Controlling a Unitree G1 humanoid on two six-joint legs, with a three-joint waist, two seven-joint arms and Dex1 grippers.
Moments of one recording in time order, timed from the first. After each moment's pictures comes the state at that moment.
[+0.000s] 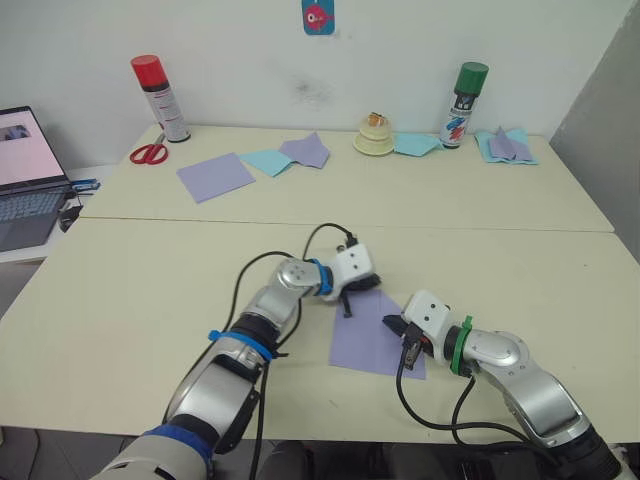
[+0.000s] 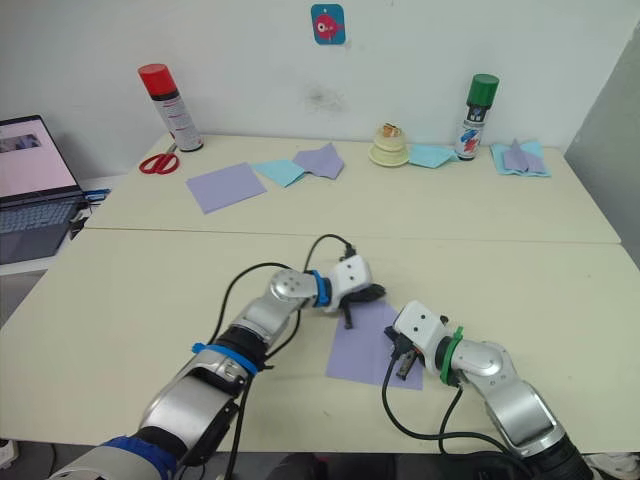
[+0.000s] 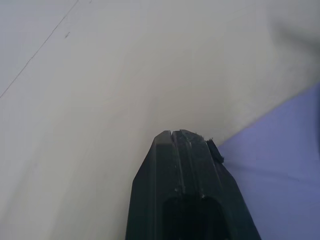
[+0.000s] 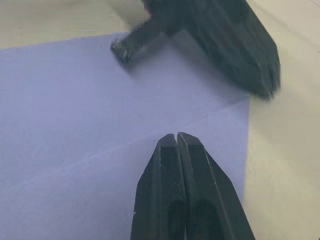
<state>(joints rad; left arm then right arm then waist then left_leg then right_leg) -0.78 0.22 -0.32 0.75 0.09 -0.08 -0.89 -0.09 -0.54 0.30 -0.35 0.06 0.50 0.63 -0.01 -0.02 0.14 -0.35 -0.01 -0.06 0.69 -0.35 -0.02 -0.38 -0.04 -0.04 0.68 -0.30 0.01</state>
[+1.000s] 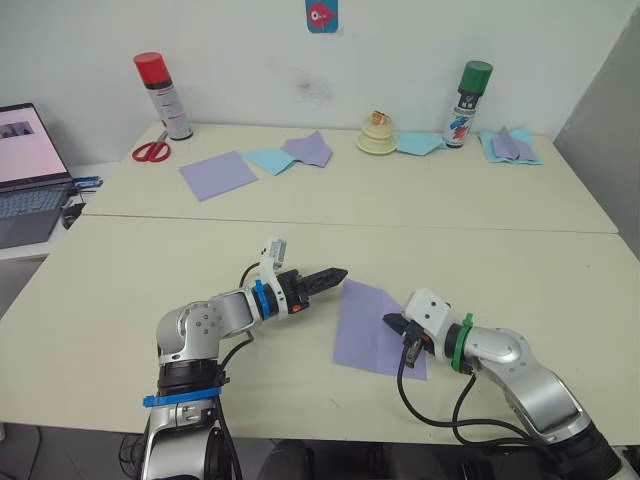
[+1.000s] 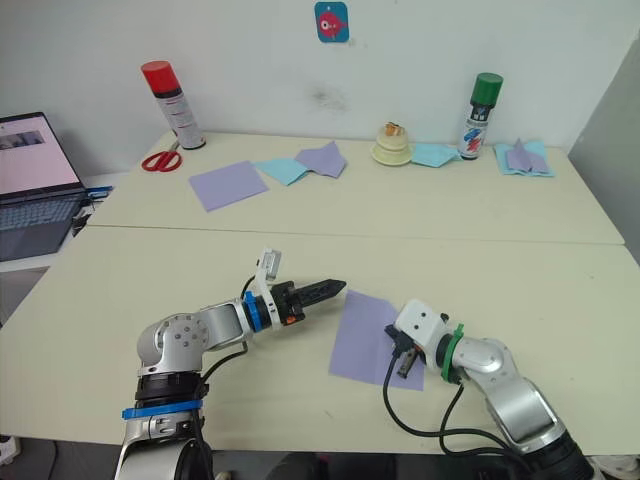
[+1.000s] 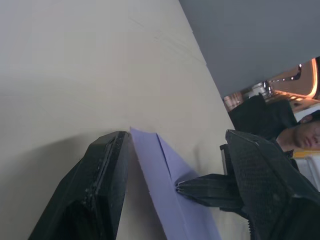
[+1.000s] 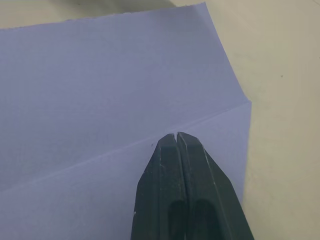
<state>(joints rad) -0.46 0.20 0.24 0.07 -0.76 1.20 -0.55 -0.11 -0.54 0.30 -0.33 0.06 0.50 0.65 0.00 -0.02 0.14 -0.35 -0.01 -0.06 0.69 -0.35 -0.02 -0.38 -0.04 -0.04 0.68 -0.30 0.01</state>
